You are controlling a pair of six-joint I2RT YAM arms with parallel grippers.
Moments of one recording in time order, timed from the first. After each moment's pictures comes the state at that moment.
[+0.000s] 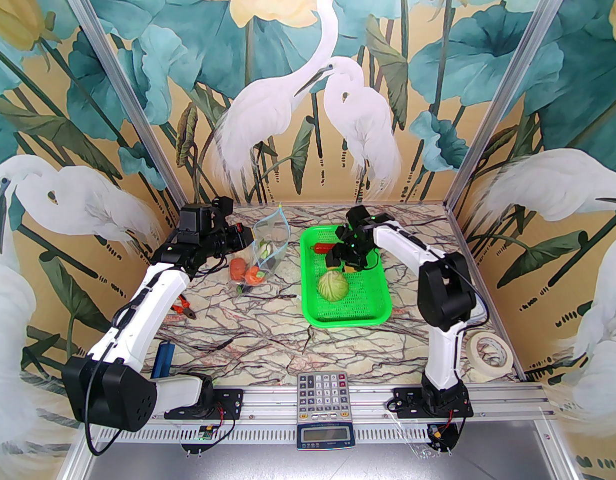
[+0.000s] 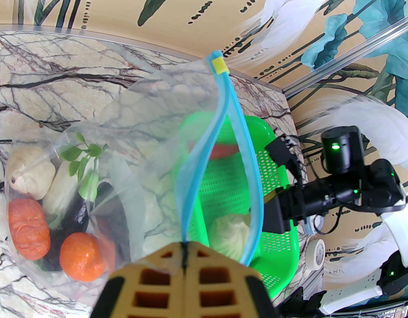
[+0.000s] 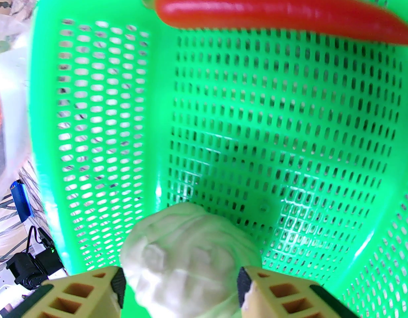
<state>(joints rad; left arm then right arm) -0.14 1.31 1.22 -0.53 0.42 -0.43 0.40 1.97 1.64 -0.96 -0.45 0.31</state>
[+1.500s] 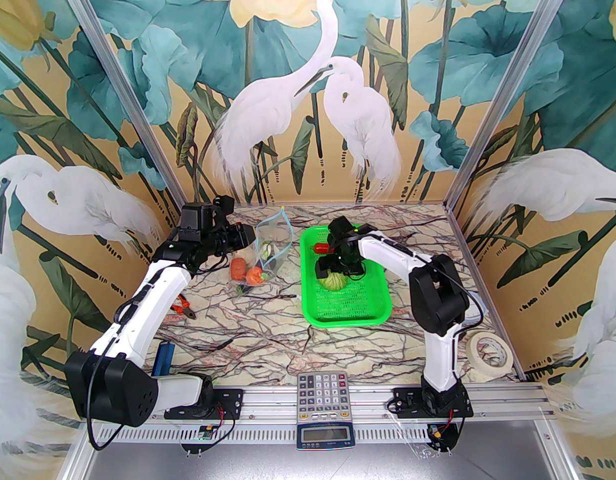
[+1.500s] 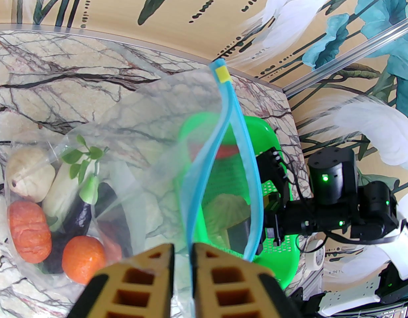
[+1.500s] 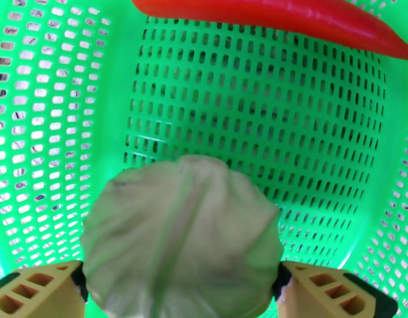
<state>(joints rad) -0.14 1.32 1.24 -0.53 0.42 -0.43 0.53 2.00 1.57 -0.90 -0.18 0.33</state>
